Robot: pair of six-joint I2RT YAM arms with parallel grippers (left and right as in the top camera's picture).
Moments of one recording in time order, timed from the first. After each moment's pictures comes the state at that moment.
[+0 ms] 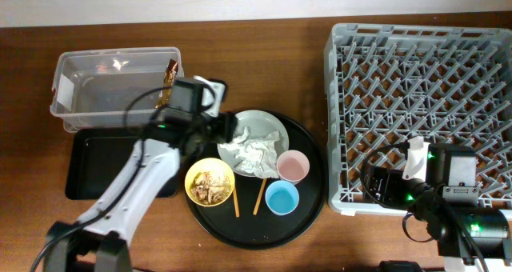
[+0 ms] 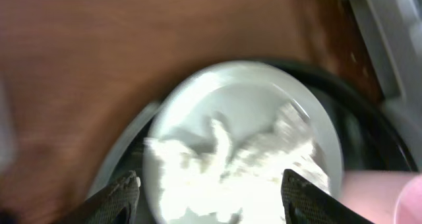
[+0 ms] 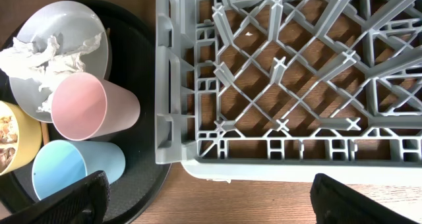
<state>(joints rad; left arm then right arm) -0.33 1.58 1.06 -0.43 0.20 -0.09 -0.06 0.82 0.92 -1.12 -0.19 0.16</state>
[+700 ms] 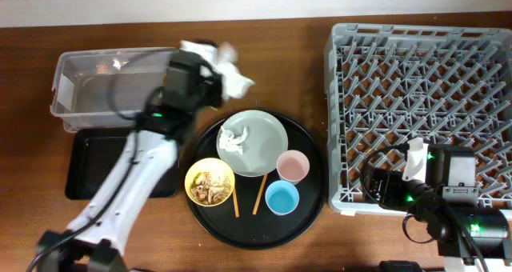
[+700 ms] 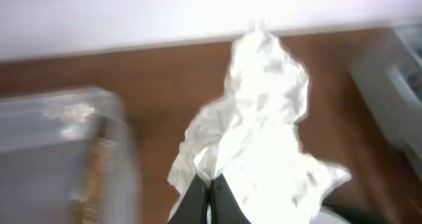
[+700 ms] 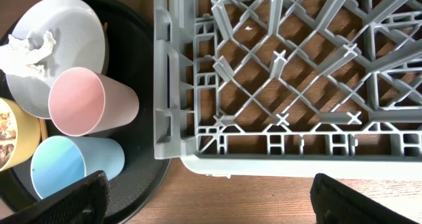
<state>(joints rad) -0.30 1.56 1.21 -0.25 -0.07 -0.09 -0.06 0.82 0.92 -1.14 -0.19 0.16</state>
